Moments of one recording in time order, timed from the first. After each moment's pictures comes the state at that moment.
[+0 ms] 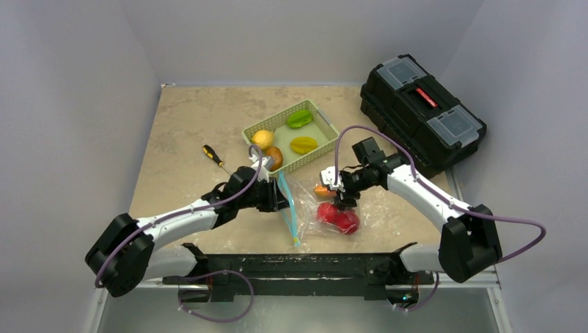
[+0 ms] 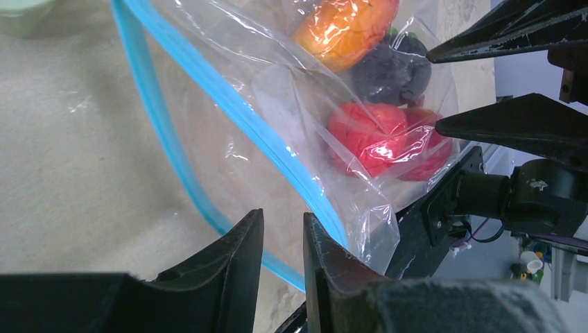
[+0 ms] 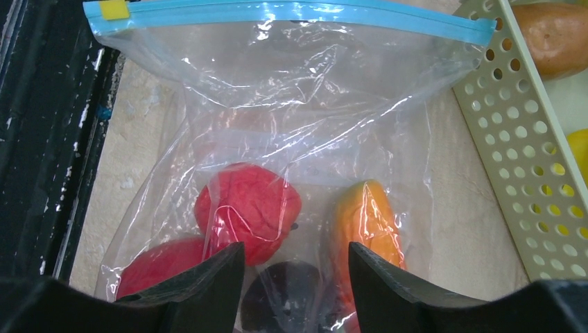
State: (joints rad) left arm -0.71 1.19 0.49 0.10 0.25 -0.73; right arm 0.44 1.33 0.90 -0.75 -0.73 -1.21
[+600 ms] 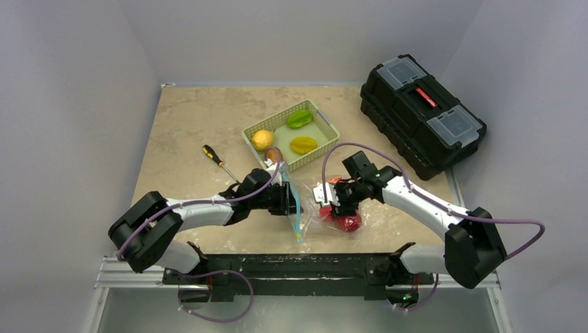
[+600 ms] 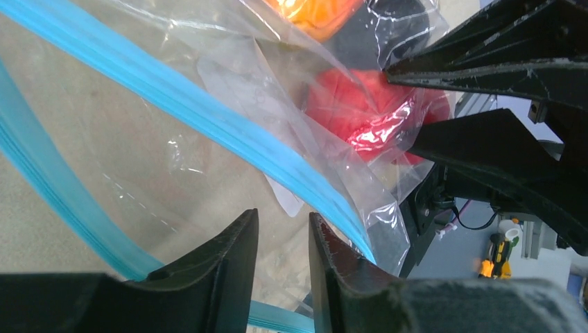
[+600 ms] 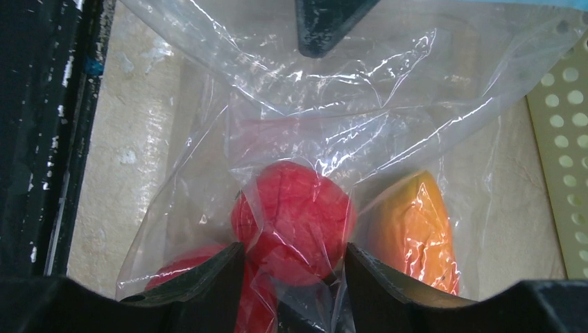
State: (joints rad) left arm -0.78 1.43 0.51 0.31 0.33 -0.78; right arm 0.58 1.28 0.79 -0.67 -0.52 -1.16
